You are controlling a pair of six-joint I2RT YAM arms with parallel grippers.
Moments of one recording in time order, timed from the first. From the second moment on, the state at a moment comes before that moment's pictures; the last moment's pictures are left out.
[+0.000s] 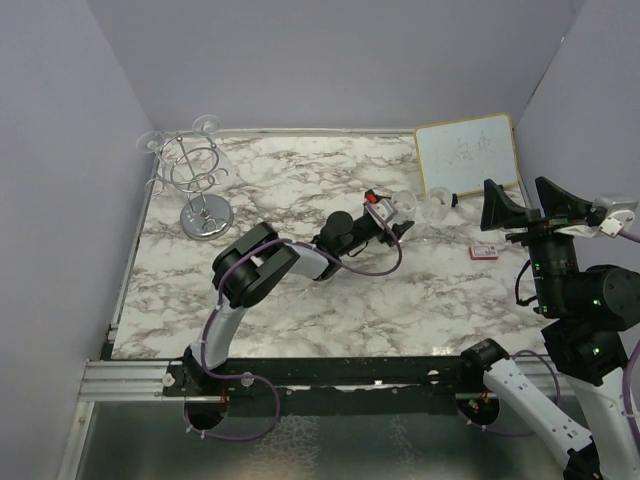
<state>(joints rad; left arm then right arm) -0.85 2.14 1.12 1.18 0.20 0.08 0.45 0.49 1.02 -0.13 0.30 0.03</state>
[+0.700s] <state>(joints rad) -0.83 2.17 1.13 1.17 0.21 0.06 0.45 0.49 1.01 -0.12 0.30 0.02</state>
